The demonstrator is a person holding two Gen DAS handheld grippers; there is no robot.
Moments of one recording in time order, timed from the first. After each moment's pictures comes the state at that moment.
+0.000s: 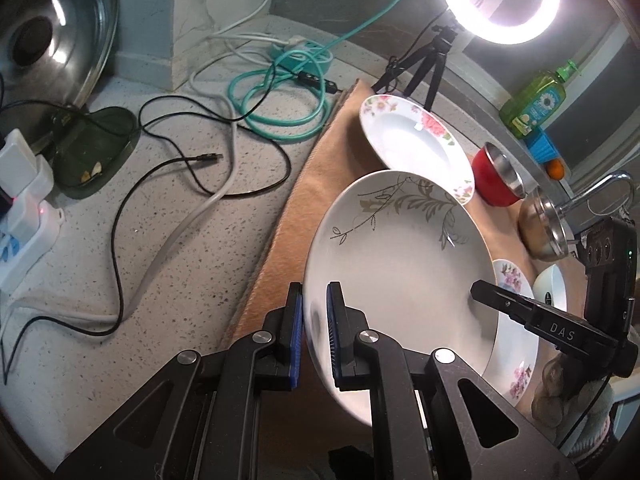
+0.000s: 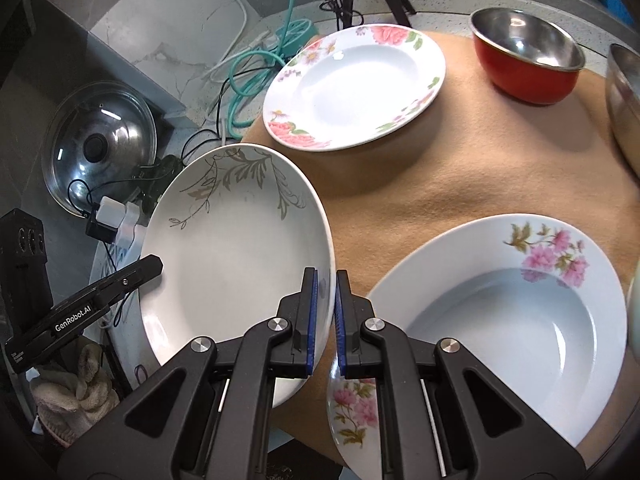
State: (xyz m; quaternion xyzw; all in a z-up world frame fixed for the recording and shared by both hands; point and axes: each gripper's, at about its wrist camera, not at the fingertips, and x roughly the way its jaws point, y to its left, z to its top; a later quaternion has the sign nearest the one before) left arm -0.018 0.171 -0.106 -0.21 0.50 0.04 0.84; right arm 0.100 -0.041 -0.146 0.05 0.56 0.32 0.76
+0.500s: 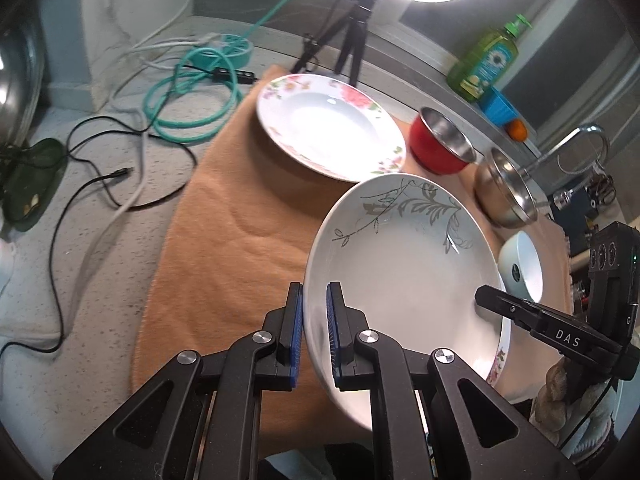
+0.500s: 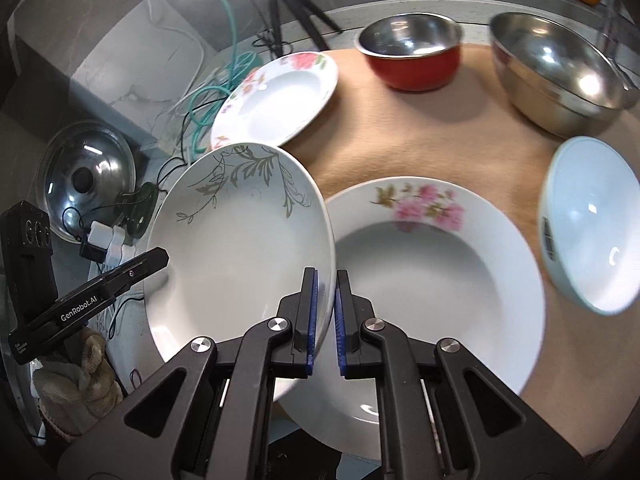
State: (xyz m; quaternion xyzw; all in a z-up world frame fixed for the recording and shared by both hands) left arm 0.008 0.104 -0.104 -0.17 0.51 -0.04 0.84; right arm 0.086 -0.124 -0.132 0.08 0.55 0.25 0.79
